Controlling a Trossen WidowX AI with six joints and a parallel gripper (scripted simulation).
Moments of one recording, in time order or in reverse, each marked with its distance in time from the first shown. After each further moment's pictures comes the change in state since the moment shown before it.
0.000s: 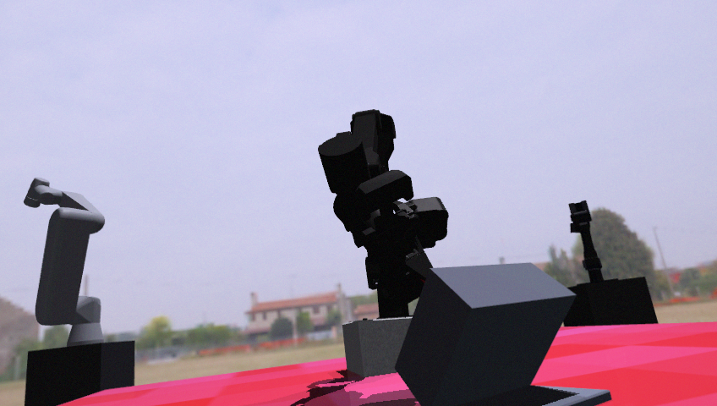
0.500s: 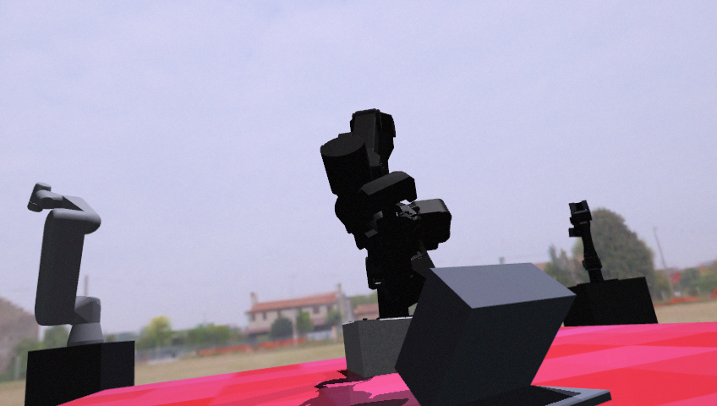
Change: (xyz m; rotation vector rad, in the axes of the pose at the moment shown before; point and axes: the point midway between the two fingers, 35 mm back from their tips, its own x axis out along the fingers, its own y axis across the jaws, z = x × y) arm 0.007 -0.002 0.000 -0.005 -0.004 -0.001
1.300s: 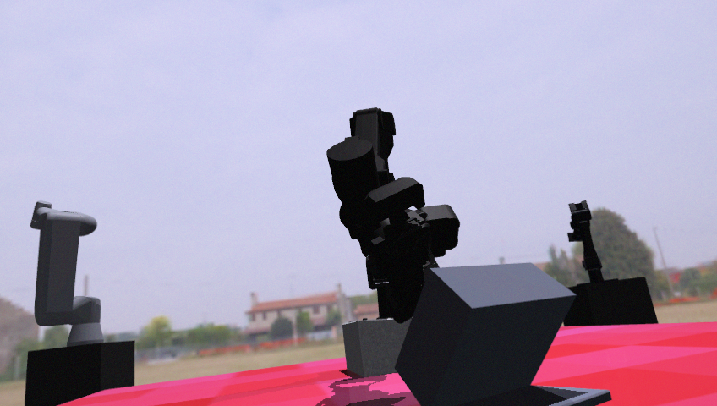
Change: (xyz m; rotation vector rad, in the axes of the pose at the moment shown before) arm 0.016 0.000 0.000 0.000 0.000 -0.001
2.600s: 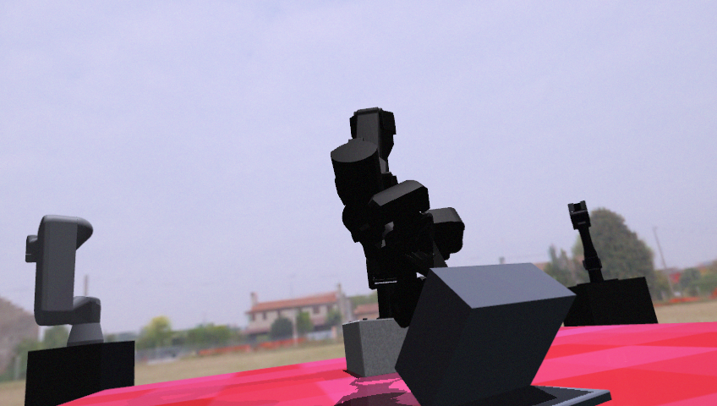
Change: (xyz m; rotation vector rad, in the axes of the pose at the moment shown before) arm 0.009 0.000 0.000 0.000 0.000 0.000
